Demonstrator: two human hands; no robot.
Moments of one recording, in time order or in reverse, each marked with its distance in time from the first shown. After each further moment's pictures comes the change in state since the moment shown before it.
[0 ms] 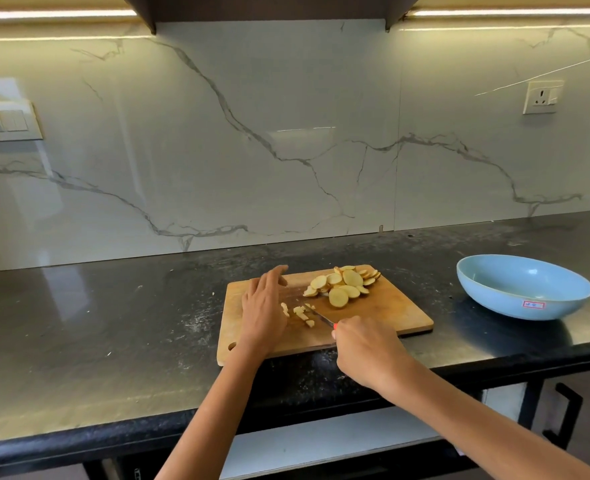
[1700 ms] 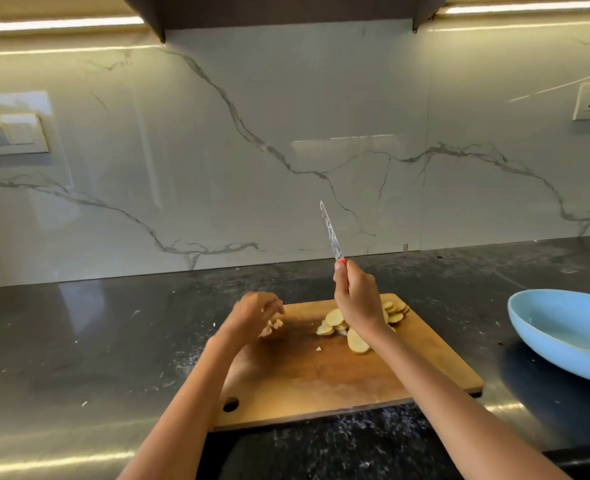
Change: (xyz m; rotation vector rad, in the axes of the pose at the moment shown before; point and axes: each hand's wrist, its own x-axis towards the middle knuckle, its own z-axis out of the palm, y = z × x) left_hand 0.085 -0.074 0.008 0.032 -0.347 -0.043; right_hand 0.186 0.033 0.034 0.813 0.736 -0.039
